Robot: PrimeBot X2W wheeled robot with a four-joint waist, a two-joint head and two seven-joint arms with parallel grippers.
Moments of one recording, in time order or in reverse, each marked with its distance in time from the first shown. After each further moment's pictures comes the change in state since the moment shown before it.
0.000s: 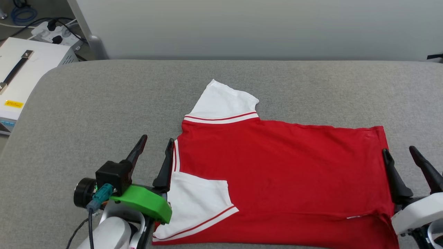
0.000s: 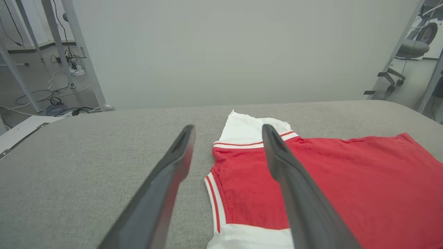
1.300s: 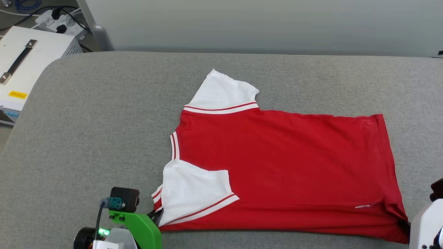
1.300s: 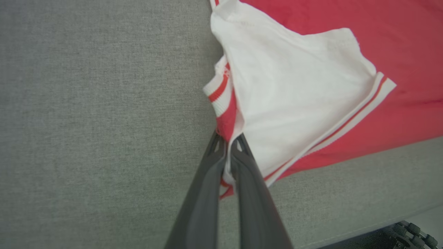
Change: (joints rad) left arm 0.073 0.133 -0.130 -0.018 -0.243 0.062 0.447; right arm 0.002 -0.007 -0.108 0.129 0.046 0.000 0.753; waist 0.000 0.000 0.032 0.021
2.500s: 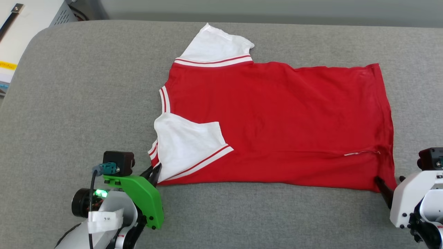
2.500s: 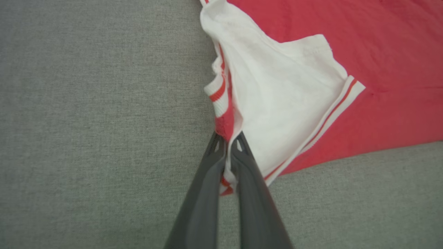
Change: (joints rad) left arm -0.134 -0.042 0.048 0.030 0.027 -0.019 -0.049; right arm -0.133 0.030 0.070 0.041 -0.098 0.000 -0.195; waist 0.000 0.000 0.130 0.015
